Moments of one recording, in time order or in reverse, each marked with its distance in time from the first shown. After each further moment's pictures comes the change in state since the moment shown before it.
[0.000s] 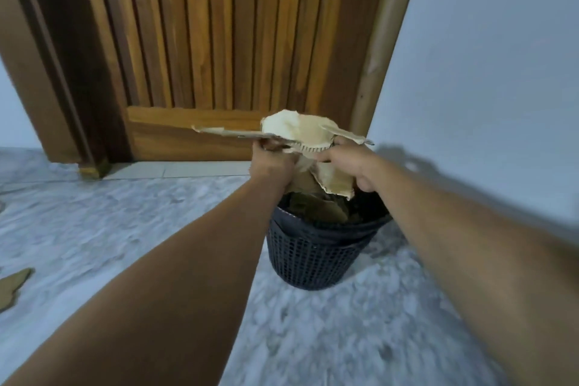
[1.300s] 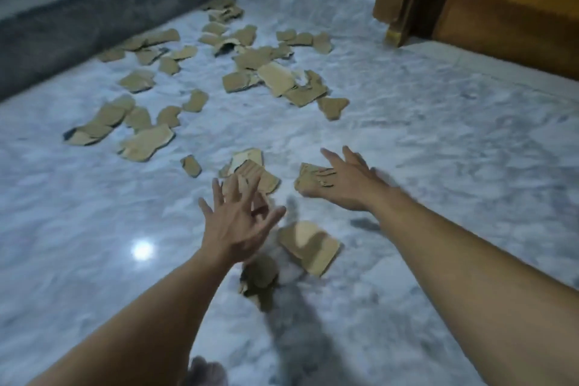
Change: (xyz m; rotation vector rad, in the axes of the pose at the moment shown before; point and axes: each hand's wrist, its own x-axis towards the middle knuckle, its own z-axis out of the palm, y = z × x) left_hand -0.279 -0.268 -0.470 1.130 0.363 -0.359; right_hand -0.197 0.010 0.448 -0.783 -0.908 -0.626
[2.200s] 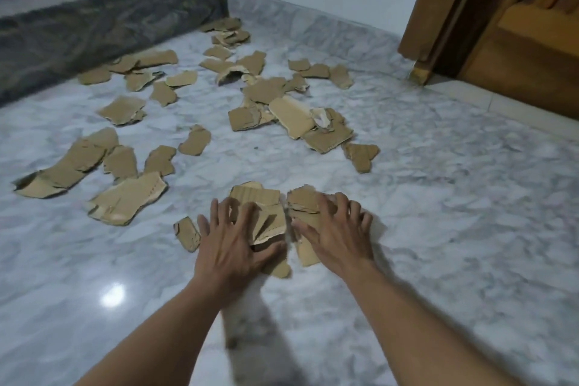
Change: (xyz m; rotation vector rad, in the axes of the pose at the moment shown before) left_hand 0.137 -0.071 -0.002 0.113 0.121 0.027; right_hand 0.145 -0.045 0.076 -0.339 0.493 -0.018
